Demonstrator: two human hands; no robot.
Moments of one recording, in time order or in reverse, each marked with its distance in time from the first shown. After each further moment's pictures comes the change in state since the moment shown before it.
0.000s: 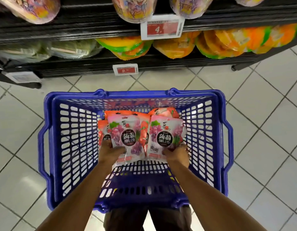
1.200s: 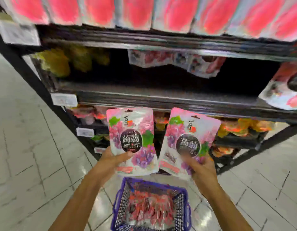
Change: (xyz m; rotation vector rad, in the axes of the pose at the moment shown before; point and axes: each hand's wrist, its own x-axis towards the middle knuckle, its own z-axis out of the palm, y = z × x) left_hand -0.579 0.352 -0.285 -0.446 -0.265 0.723; right_hand -0.546 -0.104 -0.500 0.941 -0.315 -1.085
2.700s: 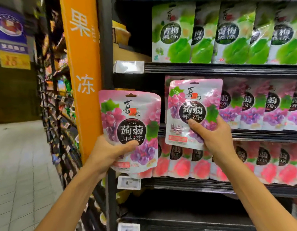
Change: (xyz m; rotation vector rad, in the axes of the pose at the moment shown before) left_hand -0.075 0.428 -0.154 0.169 0.040 0.915; right_hand -0.009 -0.400 0.290 -0.097 0.064 -1.052
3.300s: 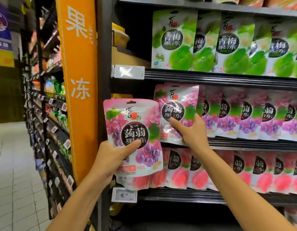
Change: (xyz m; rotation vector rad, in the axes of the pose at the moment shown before) left_hand 0.021 -0.002 0.018 -0.087 -0.005 -0.048; right_hand 0.045 0.018 0.055 -0.175 0.032 0.006
